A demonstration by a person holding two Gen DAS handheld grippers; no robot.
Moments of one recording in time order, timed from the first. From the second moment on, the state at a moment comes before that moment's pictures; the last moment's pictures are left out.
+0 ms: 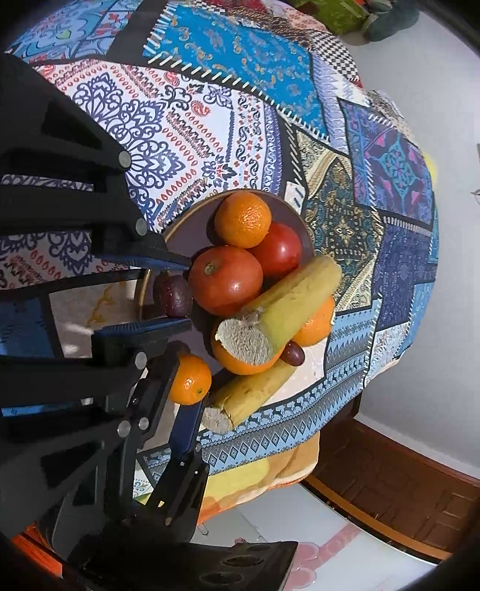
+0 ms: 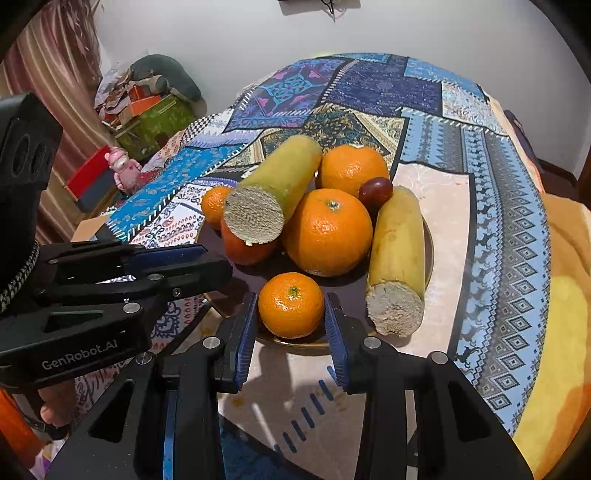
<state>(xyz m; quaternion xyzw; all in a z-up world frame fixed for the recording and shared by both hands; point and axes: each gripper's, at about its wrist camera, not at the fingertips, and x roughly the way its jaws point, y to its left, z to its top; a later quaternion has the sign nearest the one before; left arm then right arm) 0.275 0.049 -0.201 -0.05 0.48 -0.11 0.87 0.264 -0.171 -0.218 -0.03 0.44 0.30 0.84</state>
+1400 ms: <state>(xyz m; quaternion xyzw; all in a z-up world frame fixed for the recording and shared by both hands) 0.026 0.023 0.036 -0.02 0.12 -0.04 0.99 0.076 -0.253 0.008 0.02 0.14 0.30 0.94</state>
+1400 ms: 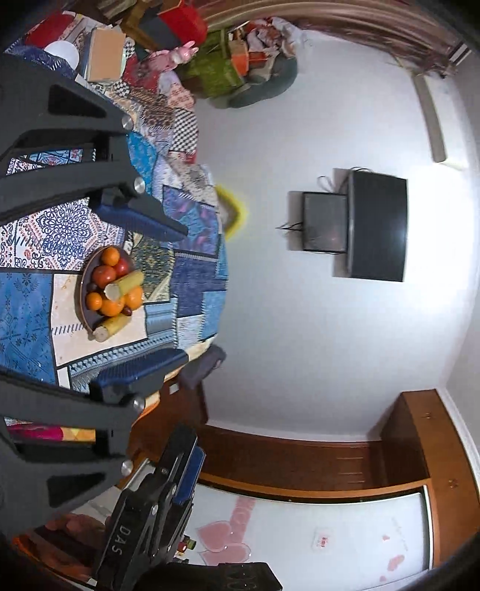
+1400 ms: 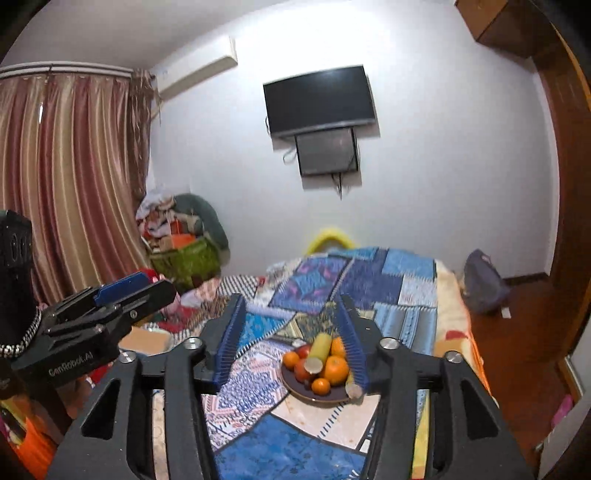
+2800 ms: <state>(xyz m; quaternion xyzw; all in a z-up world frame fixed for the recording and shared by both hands) -0.004 0.017 0.036 -0.01 0.09 0.00 1.00 0.049 -0.259 0.008 0.01 0.10 0.24 0.97</state>
